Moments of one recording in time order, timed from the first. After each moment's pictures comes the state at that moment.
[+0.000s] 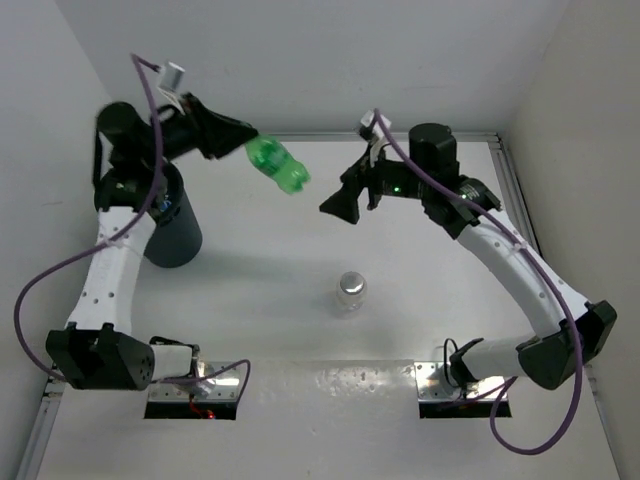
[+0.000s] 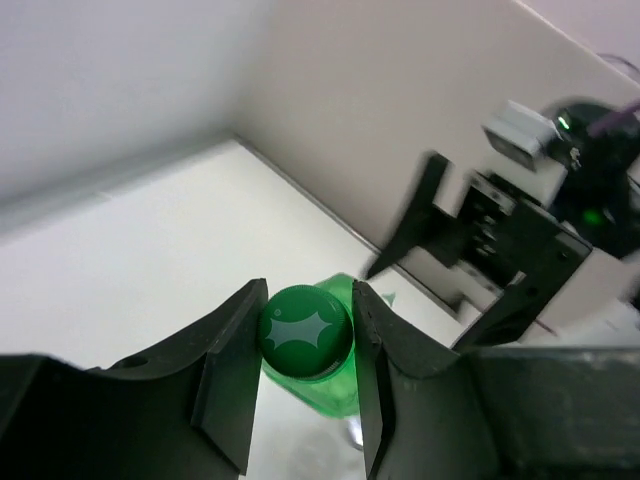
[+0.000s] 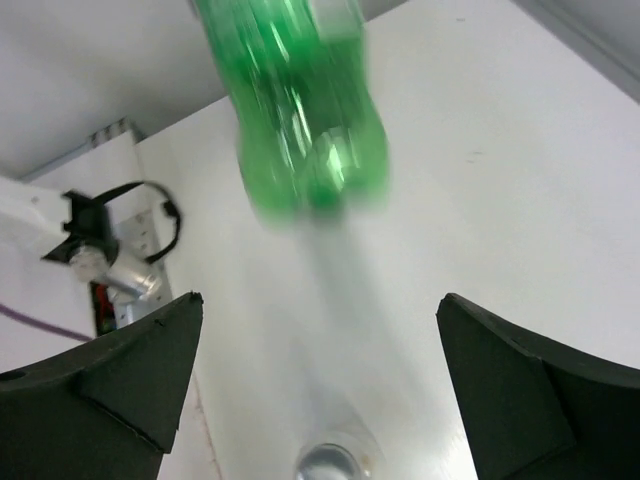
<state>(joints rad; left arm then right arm) -0.06 1.25 1.31 0.16 0.98 -0.66 0.56 1.35 1.39 -0.37 -0.61 0.01</state>
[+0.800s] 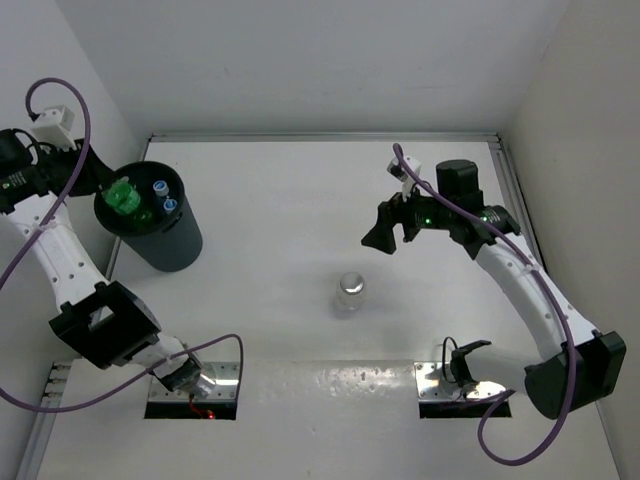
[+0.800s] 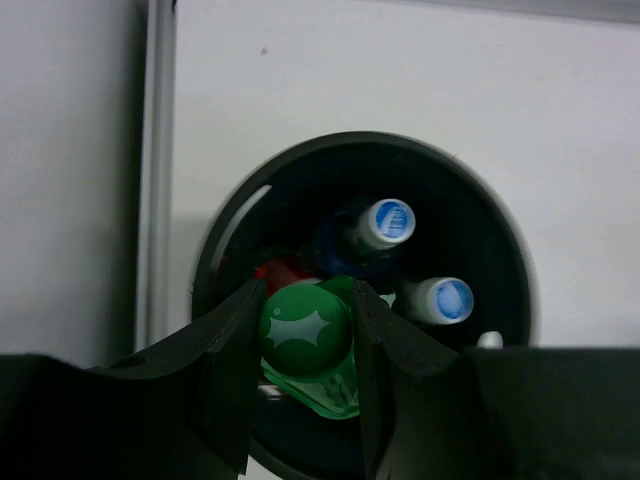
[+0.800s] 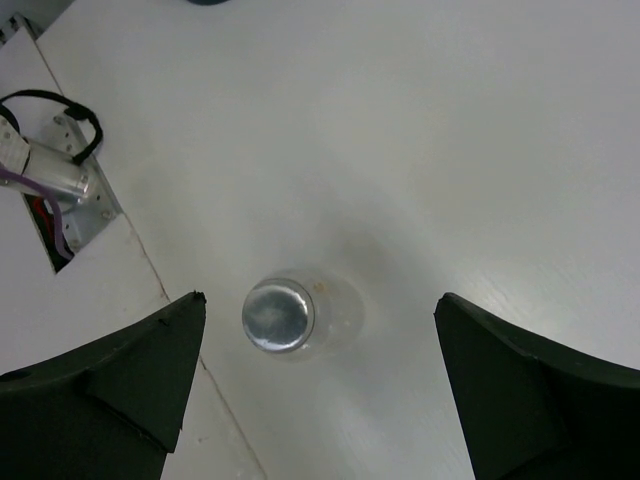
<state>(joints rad) 0.71 1.45 1.67 -0.87 0.67 0.27 0.31 1.19 1.09 -0.55 -0.67 -0.11</state>
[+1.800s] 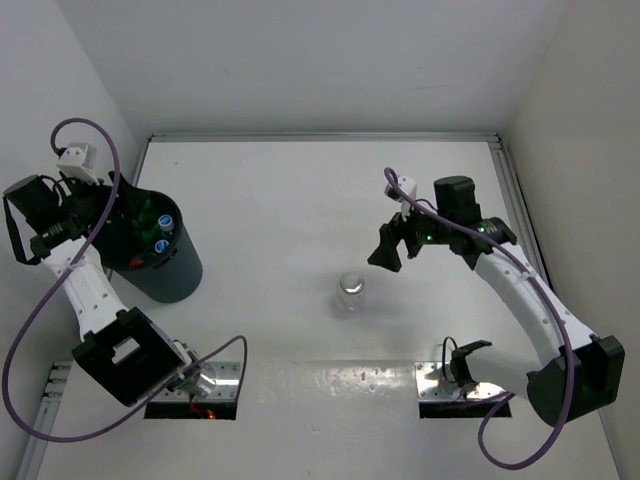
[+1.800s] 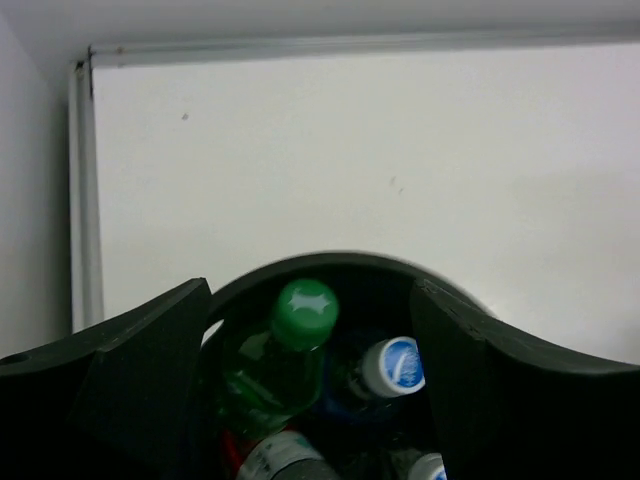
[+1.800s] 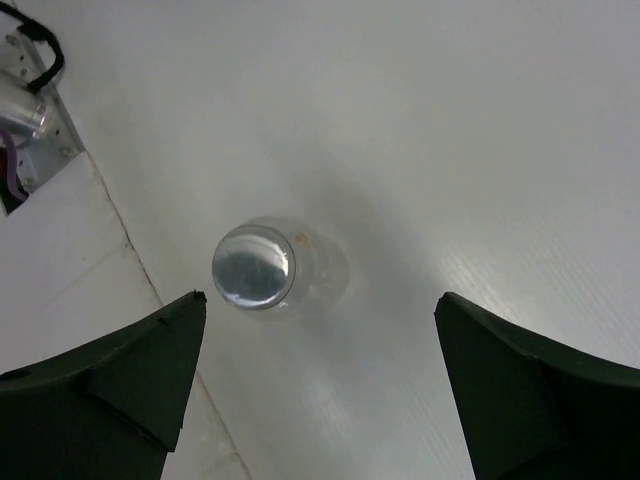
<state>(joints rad) 0.73 1.21 1.12 -0.38 0.90 0.27 0.31 1.16 0.96 -0.56 -0.67 -0.25</state>
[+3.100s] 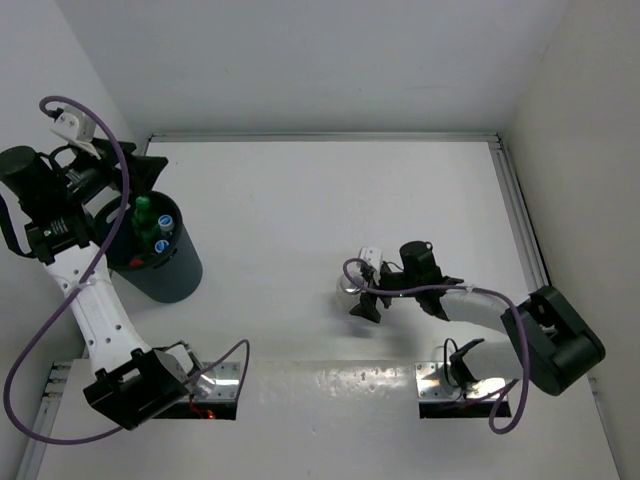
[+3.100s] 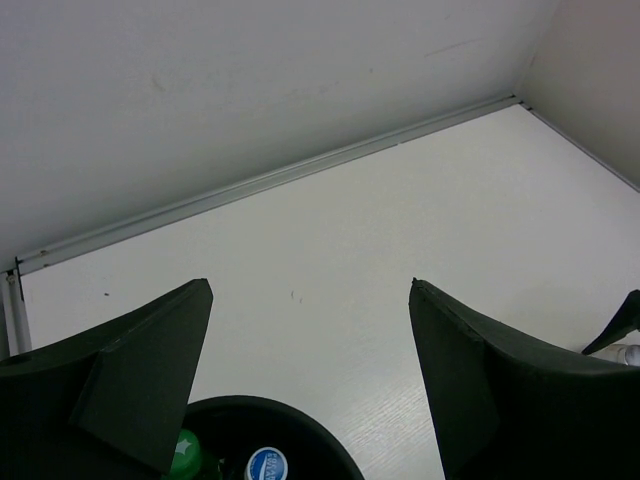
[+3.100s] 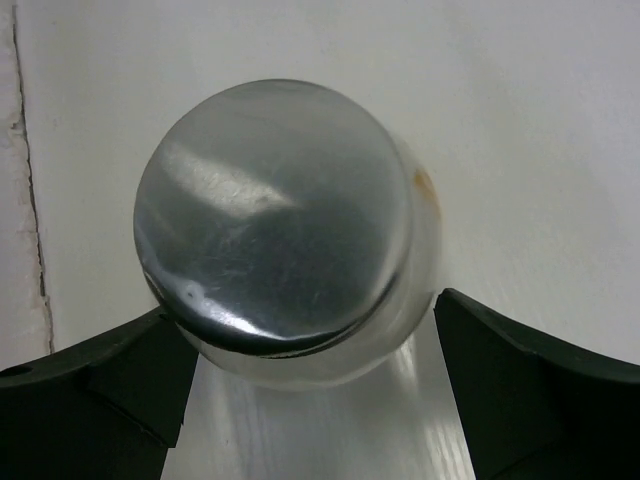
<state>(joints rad) 0.61 1.09 1.32 -0.27 1.11 0.00 0.52 1.30 0.33 0.29 -0.68 -0.38</state>
